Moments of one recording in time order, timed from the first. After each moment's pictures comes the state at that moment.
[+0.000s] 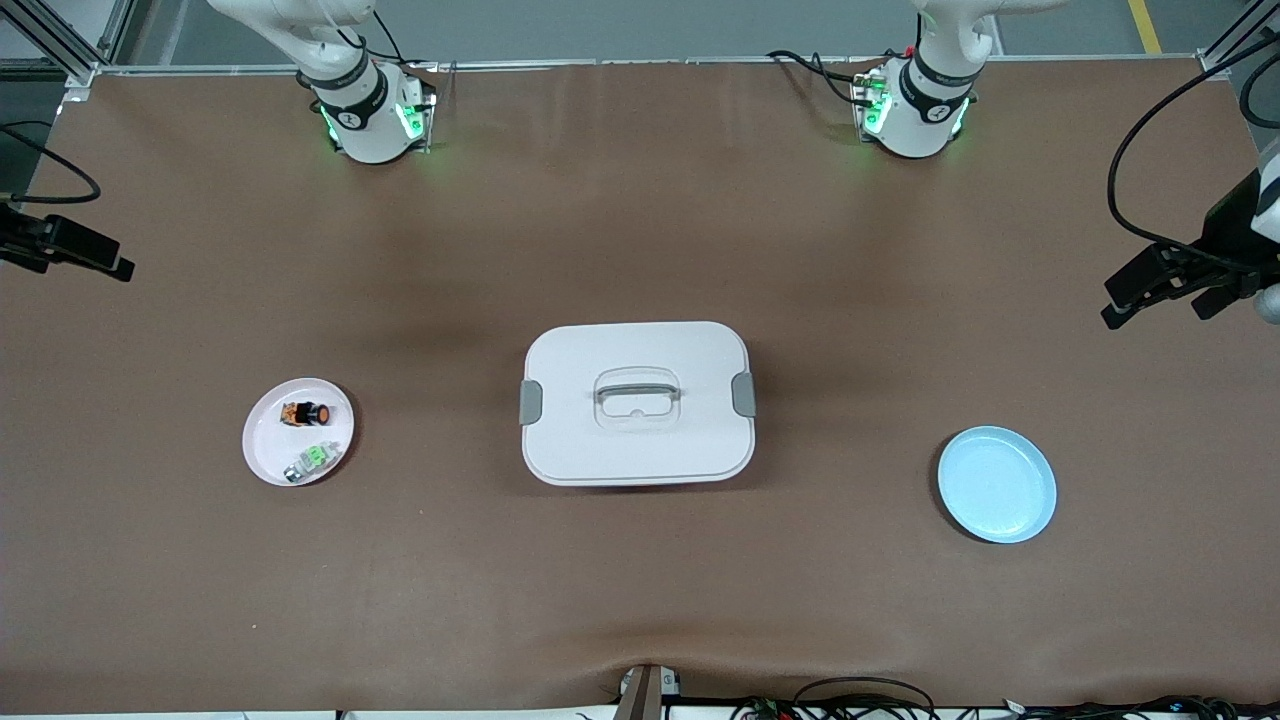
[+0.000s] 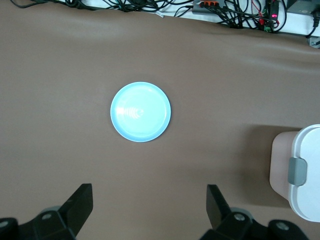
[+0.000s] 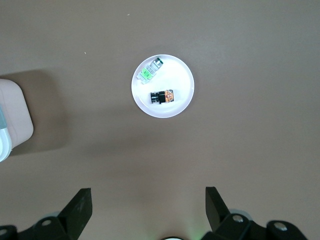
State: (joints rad) left arm 0.02 0.02 -0.09 -1.57 0.00 1.77 -0.16; right arm -0.09 0.07 0.01 -1.46 0.03 1.43 0.05
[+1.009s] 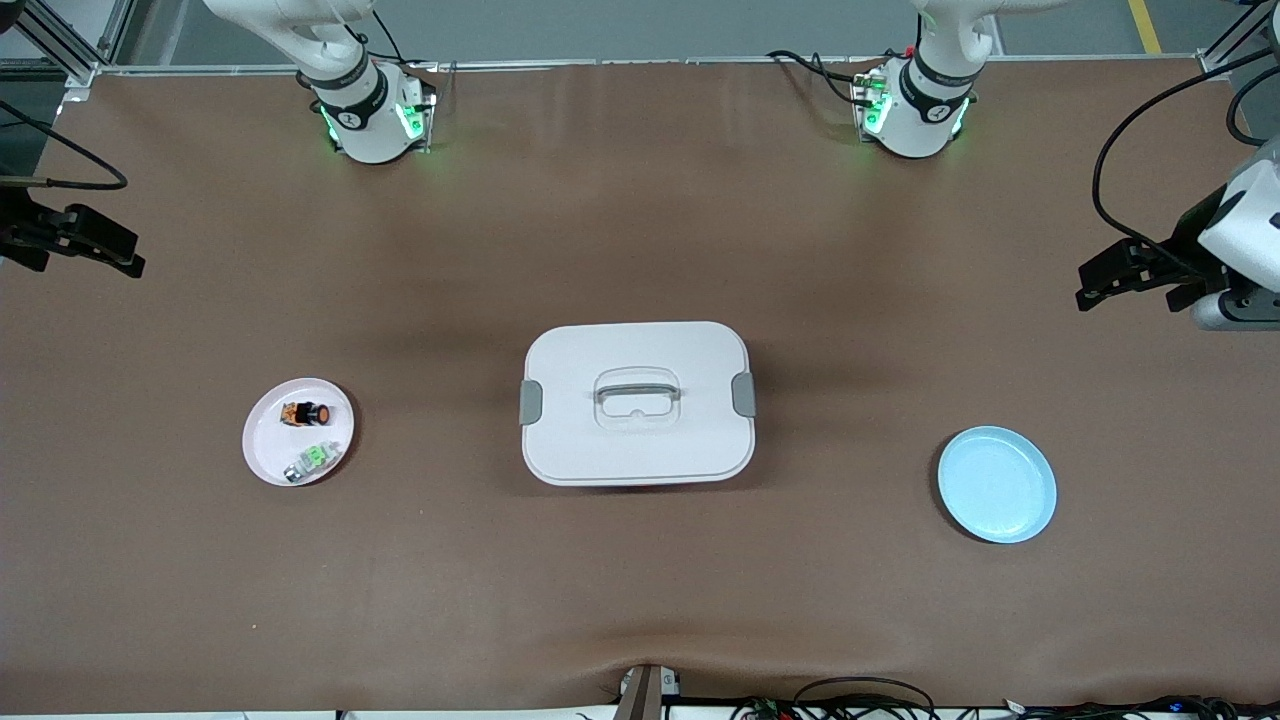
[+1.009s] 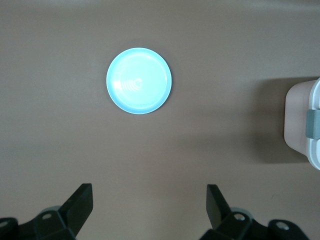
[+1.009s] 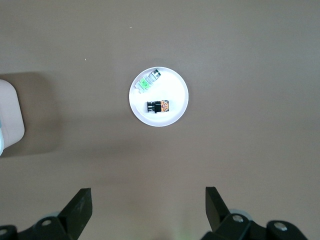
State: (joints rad) left arm 0.03 0.05 -0.08 -1.56 0.00 1.64 -0.03; right arm 0.01 0.07 -0.01 -1.41 -0.05 1.43 0.06
